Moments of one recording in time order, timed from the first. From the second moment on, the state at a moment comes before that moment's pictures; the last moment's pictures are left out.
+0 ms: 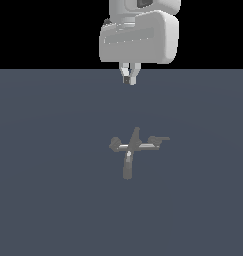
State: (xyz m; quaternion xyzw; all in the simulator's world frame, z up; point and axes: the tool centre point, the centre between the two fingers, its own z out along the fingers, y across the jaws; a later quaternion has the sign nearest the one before) arm -0.069 -0.020 0.265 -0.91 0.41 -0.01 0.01
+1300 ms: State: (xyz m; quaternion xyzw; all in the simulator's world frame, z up) arm 0.026 -0.127 0.088 -0.75 0.66 0.00 0.00
